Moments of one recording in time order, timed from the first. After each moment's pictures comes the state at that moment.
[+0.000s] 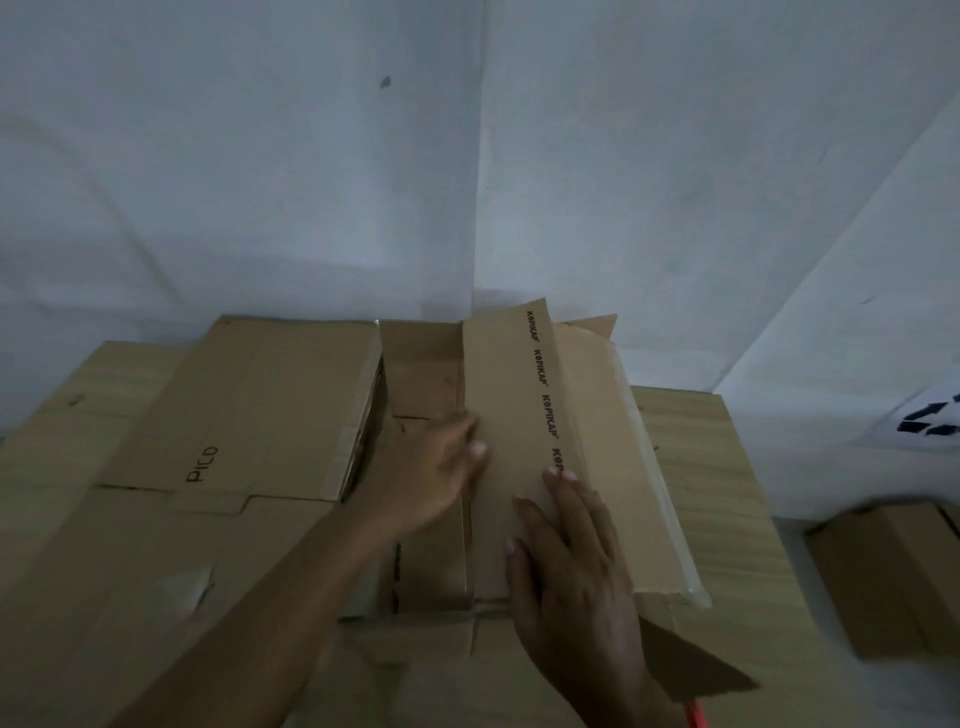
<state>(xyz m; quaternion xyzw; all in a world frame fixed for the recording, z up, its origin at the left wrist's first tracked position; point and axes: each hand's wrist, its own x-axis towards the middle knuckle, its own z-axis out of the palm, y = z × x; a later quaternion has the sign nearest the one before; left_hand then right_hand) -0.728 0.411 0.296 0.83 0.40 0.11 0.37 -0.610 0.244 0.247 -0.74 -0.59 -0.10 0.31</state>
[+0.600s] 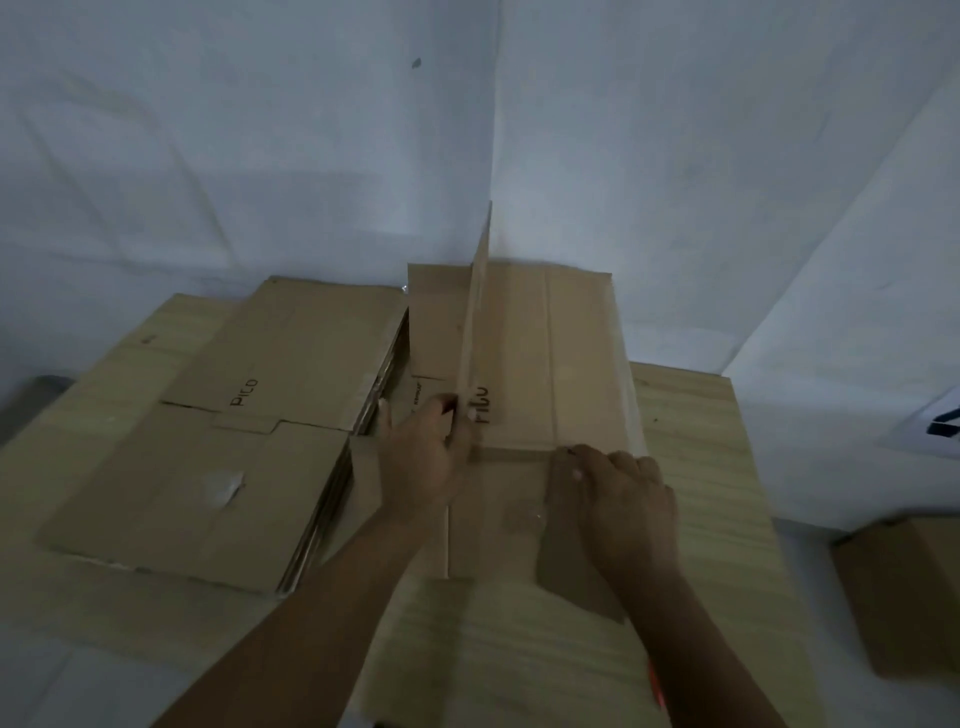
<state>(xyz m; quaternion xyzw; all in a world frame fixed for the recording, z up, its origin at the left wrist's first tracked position) -0.713 0.334 0.246 0.74 0.53 0.37 0.16 -0.539 0.211 0.250 -0.83 -0.53 -0.01 0.17</state>
